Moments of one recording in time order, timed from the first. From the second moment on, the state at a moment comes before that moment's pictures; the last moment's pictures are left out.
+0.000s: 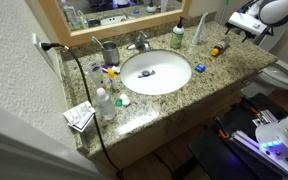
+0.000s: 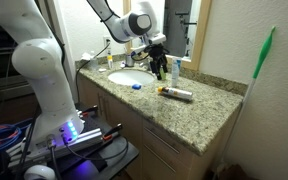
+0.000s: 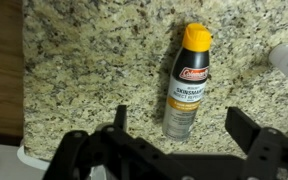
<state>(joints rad) -0.36 -0.20 0.00 -2.61 -0.45 2.66 1.28</state>
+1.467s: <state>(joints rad) -0.39 -0.16 0.07 -2.63 -0.87 2.71 1.67</state>
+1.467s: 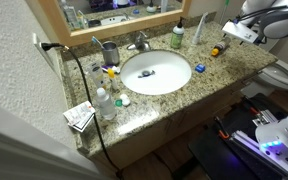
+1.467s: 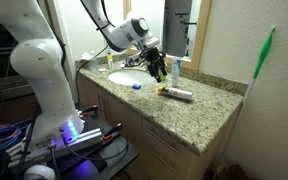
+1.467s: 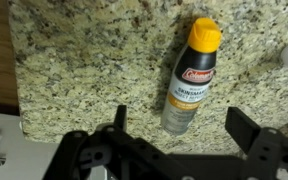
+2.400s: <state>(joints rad) -0.38 0.04 0.13 -2.52 -1.02 2.66 1.89</state>
